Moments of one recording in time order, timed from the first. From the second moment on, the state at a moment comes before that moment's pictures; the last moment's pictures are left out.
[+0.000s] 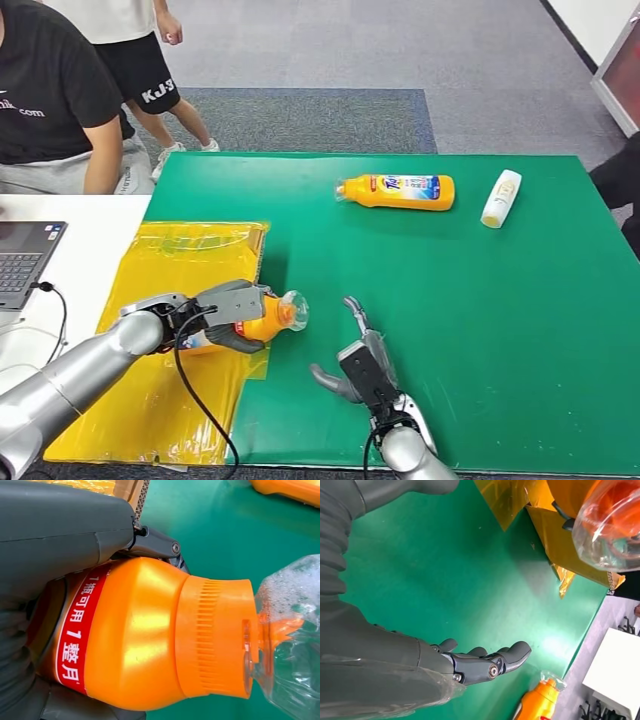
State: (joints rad) left arm -0.61 0.35 -0.89 -1.16 0.07 -0.42 0.06; right arm -0.12 0.08 0.60 -1.14 0.15 -0.37 -0.37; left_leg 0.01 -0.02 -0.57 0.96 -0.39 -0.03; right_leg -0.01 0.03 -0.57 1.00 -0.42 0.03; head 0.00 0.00
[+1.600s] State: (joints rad) left arm -0.41 0.23 -0.80 -1.09 -0.58 0.01 0.05; right arm -0.04 0.08 0.52 -1.11 0.17 -0.41 -0.33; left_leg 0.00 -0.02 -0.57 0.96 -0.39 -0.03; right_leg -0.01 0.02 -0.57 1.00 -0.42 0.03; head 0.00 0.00
